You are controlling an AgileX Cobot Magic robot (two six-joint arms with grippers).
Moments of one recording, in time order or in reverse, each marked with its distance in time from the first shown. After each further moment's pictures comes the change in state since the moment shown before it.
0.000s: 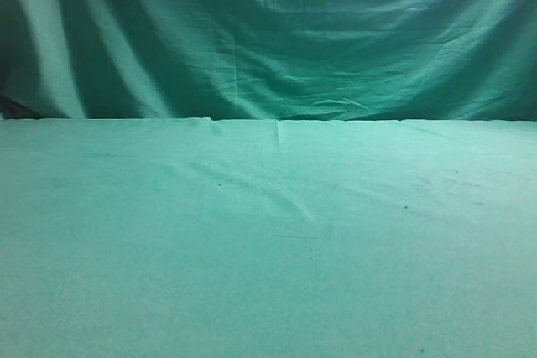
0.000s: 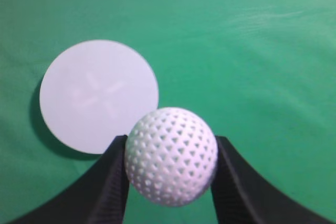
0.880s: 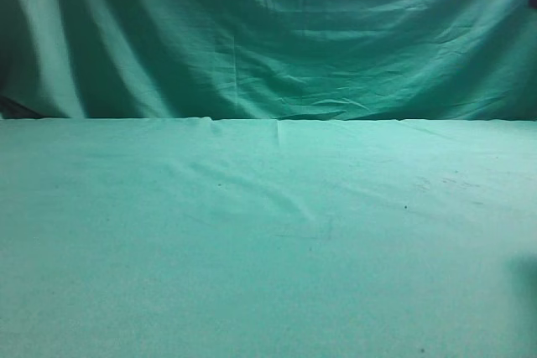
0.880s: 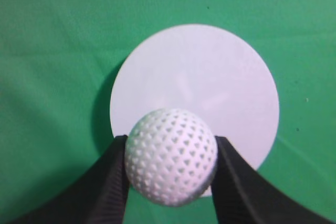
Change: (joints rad) left arm 0.179 0.285 -0.007 0.120 -0.172 -0.014; right arm 0.257 0.657 -0.366 -0.090 0.147 -0.168
